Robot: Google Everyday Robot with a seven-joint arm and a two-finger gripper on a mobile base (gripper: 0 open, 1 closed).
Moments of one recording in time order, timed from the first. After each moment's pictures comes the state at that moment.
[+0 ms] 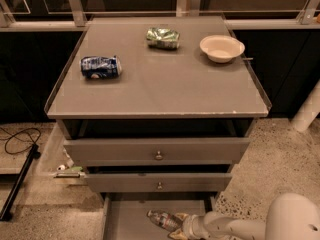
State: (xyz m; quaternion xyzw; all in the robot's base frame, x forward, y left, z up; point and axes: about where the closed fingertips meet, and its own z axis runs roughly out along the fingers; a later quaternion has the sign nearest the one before) arm 0.460 -0.100 0.127 -0.55 0.76 0.16 0.30
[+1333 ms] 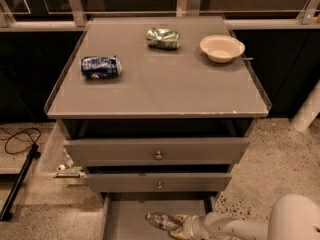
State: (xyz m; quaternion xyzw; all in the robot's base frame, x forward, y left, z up) arm 0.456 -0.100 0.133 -0.55 0.76 0.16 0.30
